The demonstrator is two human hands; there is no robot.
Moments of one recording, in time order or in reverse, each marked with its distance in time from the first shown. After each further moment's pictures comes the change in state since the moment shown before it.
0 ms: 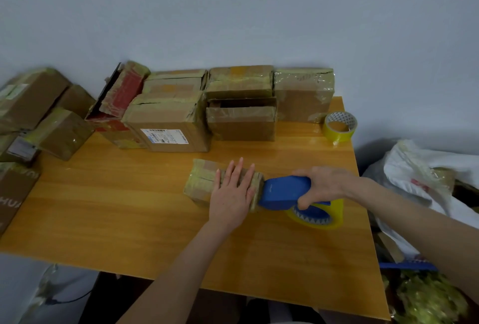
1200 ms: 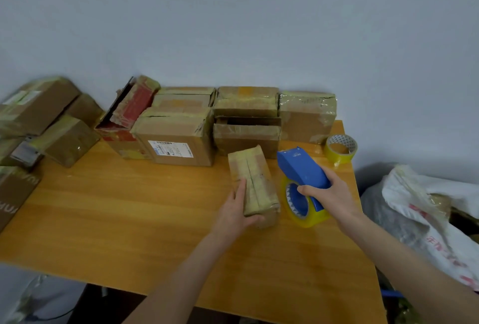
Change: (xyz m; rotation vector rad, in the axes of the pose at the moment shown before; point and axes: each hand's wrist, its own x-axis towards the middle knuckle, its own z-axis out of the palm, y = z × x) left_hand 0.003 -0.001 -0.014 -0.517 -0.185 -0.202; right_hand -0.009 -0.011 0.027 1.070 0.697 0.059
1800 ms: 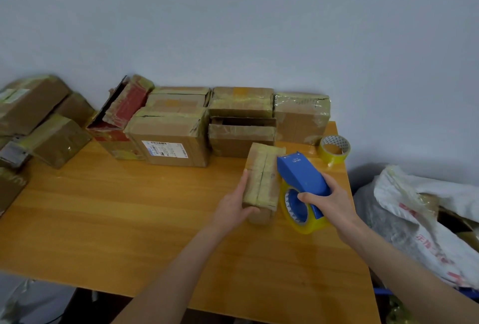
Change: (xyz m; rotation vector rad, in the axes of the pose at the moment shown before) left_hand 0.008 0.008 -0.008 -0.151 -0.077 0.081; right_hand -0.018 0.008 -0.004 0.037 0.011 0.009
